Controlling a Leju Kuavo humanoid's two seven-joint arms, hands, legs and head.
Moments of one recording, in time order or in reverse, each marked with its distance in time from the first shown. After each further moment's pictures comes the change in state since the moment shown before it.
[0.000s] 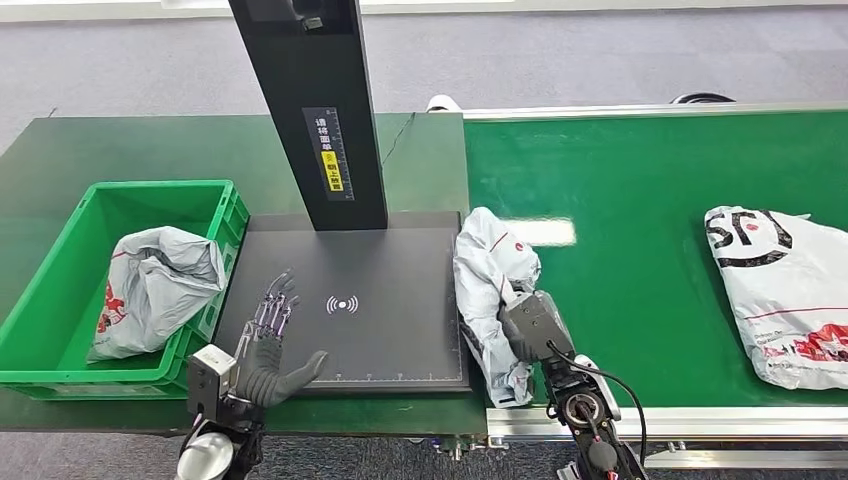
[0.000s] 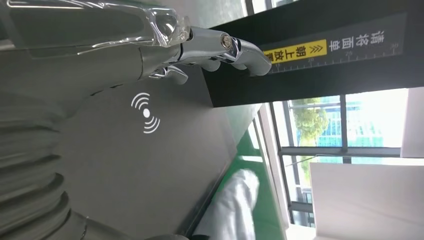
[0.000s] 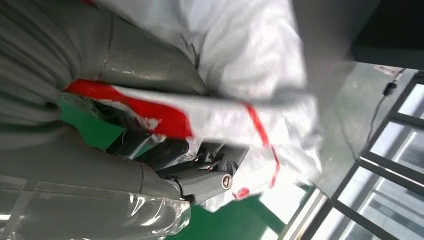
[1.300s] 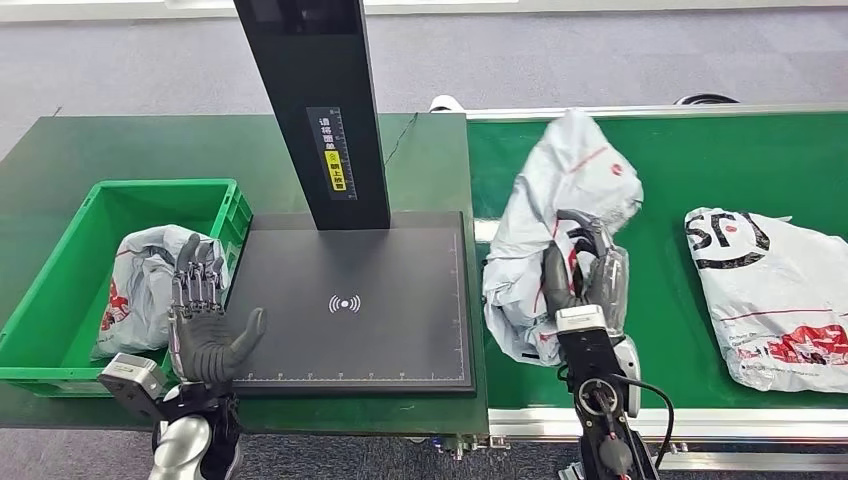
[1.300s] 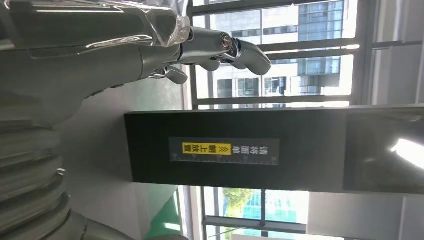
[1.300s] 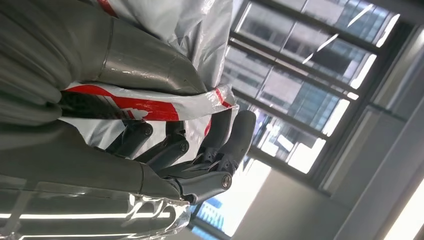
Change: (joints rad) left arm -0.033 -0.009 0.050 -0.104 0.140 0.208 -0.173; right arm 0.018 0.042 0.004 -0.331 -0.008 -0.343 -0.326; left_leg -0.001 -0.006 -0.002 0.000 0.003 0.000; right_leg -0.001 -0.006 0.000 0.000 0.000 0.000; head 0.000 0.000
